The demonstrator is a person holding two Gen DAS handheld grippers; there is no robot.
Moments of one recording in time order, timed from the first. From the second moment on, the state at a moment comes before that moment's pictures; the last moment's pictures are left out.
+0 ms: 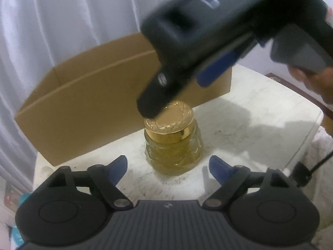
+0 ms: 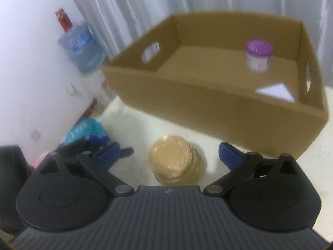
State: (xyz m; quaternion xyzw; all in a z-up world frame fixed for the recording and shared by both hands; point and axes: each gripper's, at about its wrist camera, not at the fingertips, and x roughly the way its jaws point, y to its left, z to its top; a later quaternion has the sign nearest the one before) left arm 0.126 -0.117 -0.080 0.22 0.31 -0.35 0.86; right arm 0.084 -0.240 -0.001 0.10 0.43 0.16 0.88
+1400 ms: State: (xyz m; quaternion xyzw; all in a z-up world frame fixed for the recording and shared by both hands) left arm 0.120 -0.122 -0.102 0.15 0.32 -0.38 0.86; right arm 0.126 -0.235 -0.050 0.08 0.52 0.17 0.84
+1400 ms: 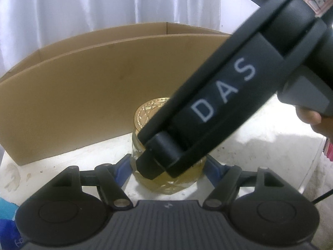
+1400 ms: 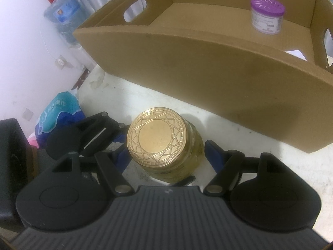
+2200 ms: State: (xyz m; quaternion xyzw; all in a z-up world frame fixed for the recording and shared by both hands) left arm 0.100 -0.124 -0.100 0.14 0.31 -0.36 0.87; right arm 0.136 -0.229 -0.060 0.08 0.52 0.15 0.83
